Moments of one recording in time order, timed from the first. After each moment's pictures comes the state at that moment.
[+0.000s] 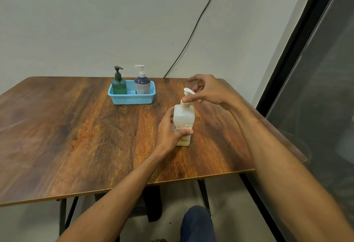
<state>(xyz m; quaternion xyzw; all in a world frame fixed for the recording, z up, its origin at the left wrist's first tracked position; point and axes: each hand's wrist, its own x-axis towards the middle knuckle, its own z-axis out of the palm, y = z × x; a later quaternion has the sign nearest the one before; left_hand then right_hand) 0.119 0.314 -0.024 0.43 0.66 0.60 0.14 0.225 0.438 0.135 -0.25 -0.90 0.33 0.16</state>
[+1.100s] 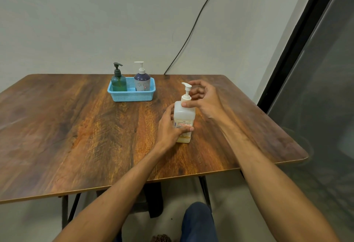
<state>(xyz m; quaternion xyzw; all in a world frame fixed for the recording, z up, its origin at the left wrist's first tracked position) 0.117 0.316 -0.027 0.44 0.65 0.60 0.14 0.215 0.433 0.065 -0.21 -0.76 0.50 0.35</state>
